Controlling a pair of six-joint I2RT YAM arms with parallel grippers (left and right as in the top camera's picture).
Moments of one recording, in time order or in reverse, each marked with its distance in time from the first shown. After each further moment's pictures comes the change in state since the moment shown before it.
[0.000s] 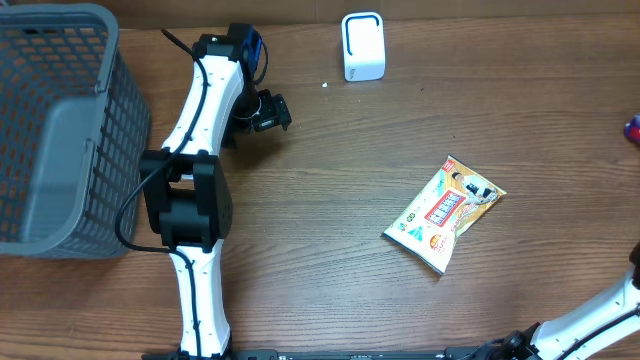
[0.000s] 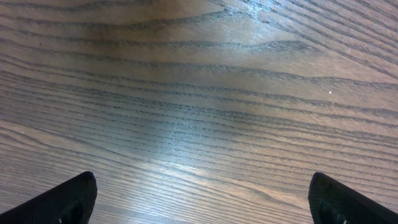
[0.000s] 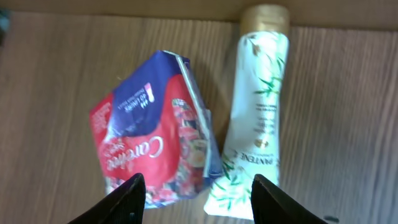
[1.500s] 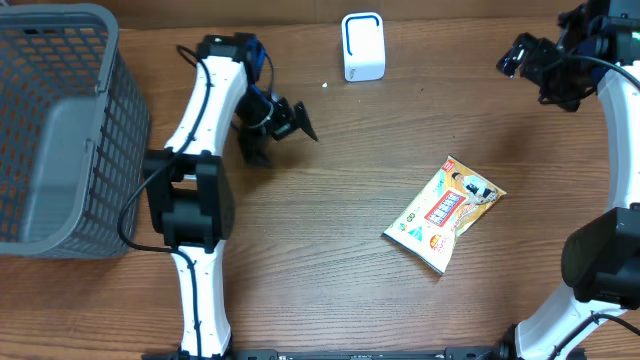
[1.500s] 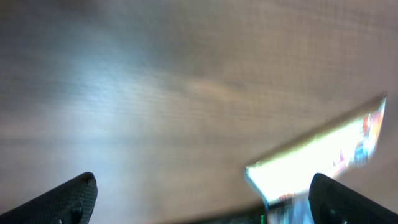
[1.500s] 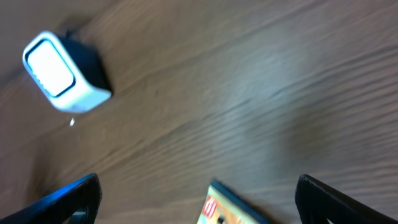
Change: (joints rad) left arm -0.035 0.000 -0.005 -0.187 0.439 0.058; right arm 0.592 -0.188 0.003 -0.274 -0.390 -0.335
